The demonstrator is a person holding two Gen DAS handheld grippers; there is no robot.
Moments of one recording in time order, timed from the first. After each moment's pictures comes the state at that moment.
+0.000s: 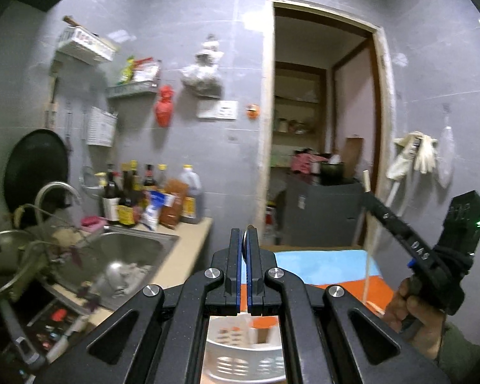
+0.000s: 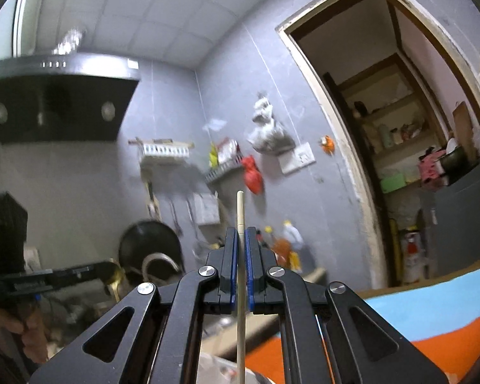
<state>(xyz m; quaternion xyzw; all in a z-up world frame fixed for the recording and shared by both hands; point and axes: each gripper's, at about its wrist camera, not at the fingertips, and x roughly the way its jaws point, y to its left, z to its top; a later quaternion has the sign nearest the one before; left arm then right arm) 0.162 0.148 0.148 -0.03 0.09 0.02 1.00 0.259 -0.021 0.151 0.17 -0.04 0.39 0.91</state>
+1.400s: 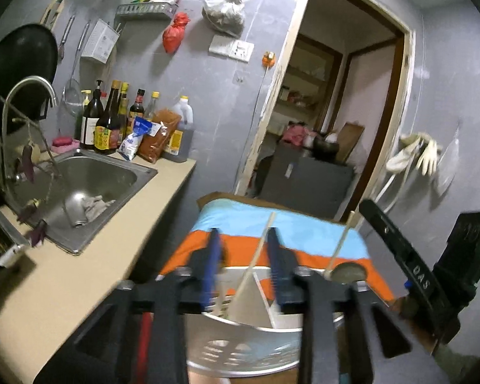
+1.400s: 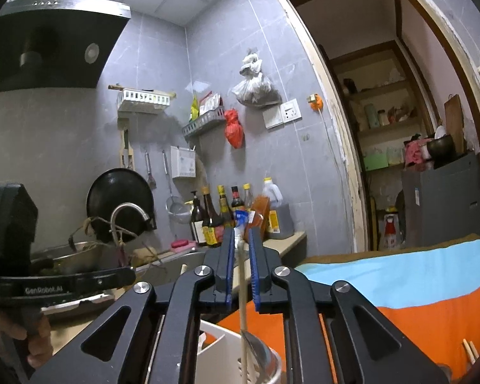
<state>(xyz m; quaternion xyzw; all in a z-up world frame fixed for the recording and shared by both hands) 0.217 0.189 0.064 -0.15 0.17 -0.05 0.97 0.263 0.018 0.085 0.10 0.04 0.34 0.94</state>
